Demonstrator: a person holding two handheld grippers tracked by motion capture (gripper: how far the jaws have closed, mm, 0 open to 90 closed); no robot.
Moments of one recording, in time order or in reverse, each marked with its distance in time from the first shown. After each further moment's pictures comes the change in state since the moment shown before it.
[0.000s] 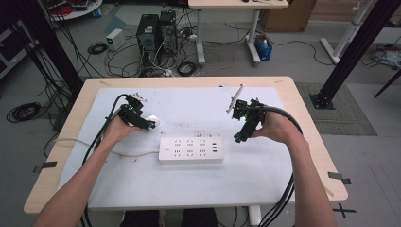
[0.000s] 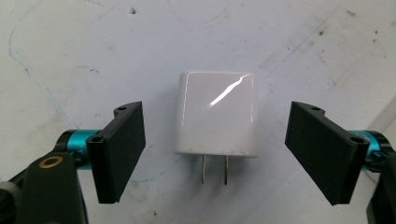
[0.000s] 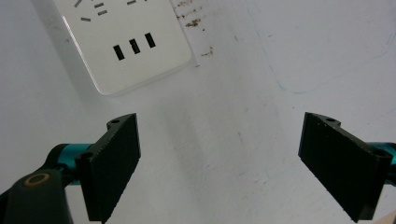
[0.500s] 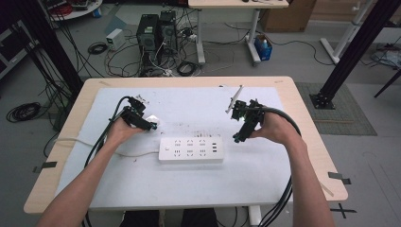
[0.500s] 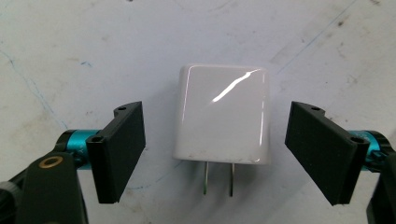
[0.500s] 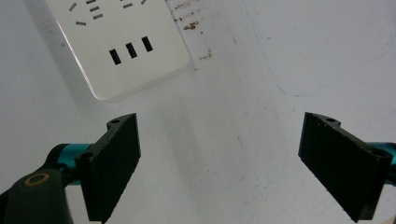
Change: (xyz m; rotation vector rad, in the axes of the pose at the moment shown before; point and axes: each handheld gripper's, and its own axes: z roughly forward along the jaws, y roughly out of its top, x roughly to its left) left arm 0.000 -0.003 0.014 0.032 0.019 -0.005; right arm 0.000 0.001 0.005 -0.006 -0.005 0.005
